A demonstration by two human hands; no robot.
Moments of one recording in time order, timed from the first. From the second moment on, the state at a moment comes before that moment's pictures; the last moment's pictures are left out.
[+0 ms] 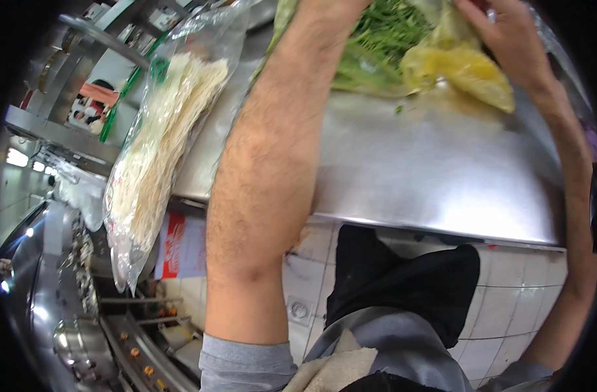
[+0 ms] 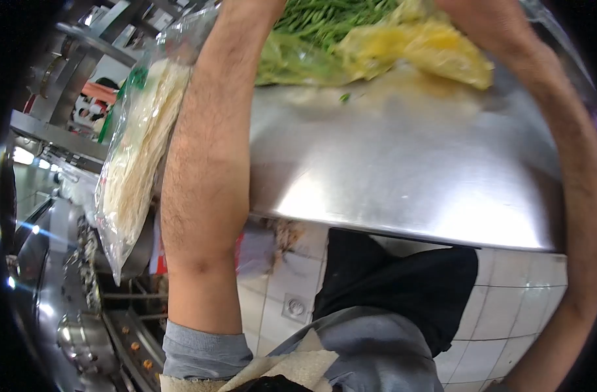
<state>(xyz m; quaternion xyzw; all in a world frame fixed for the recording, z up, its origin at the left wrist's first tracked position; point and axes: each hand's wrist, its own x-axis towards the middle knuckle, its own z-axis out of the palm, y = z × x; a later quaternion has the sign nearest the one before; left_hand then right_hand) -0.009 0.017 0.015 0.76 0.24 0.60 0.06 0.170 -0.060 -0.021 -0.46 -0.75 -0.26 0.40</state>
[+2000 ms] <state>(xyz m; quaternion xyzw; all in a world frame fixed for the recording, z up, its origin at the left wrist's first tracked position) 0.003 -0.021 0.013 0.85 0.18 0.49 0.07 0.162 -0.071 -0.009 -0.41 -0.62 0.32 0.59</state>
